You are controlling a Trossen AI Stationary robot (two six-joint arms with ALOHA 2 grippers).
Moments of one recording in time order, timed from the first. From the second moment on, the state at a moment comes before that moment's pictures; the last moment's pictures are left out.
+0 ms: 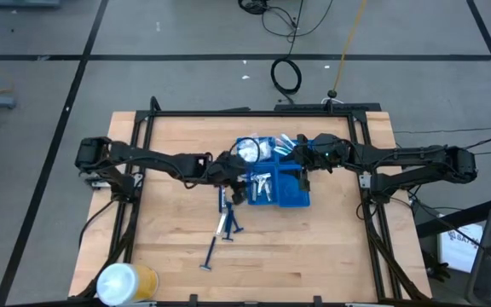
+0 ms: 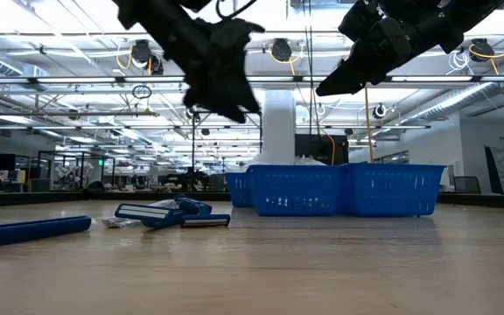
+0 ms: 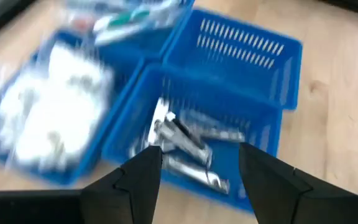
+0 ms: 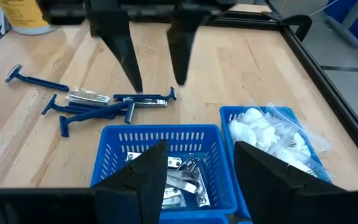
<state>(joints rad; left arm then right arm) -0.01 1.65 1.11 -0.20 -0.19 -0.33 -0.21 1.11 0.66 0.01 -0.15 -0.14</state>
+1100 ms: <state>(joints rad) -0.27 1.86 1.11 -0.66 -0.02 -1.03 -0.21 1.11 0.66 0.01 -0.16 -0.14</state>
